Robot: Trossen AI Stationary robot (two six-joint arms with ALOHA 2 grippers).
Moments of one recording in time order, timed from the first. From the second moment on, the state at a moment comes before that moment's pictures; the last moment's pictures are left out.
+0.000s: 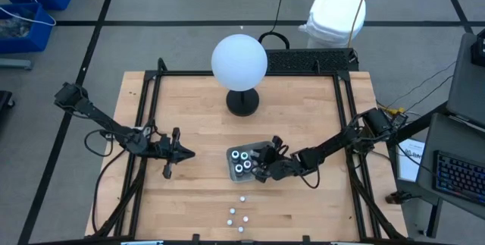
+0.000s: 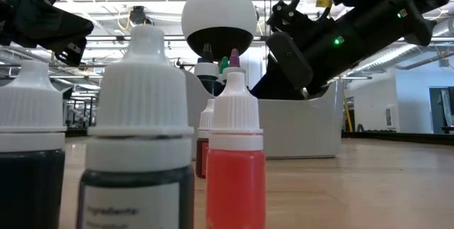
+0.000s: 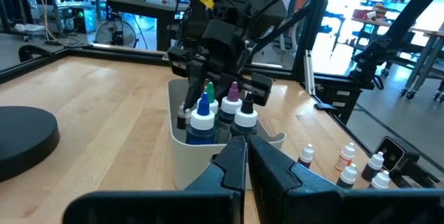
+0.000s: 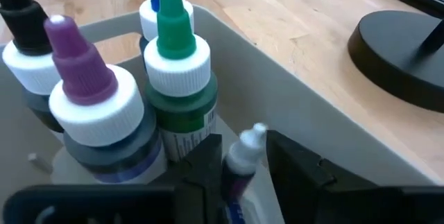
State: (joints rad) left arm -0.57 0.67 0.02 0.60 -0.46 -0.19; right arm 0.37 1.83 0.80 0.39 0.71 0.43
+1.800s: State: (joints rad) left arm -0.39 1.47 0.42 0.47 -0.30 -0.26; right arm 0.62 1.54 0.52 0.02 0.86 0.98
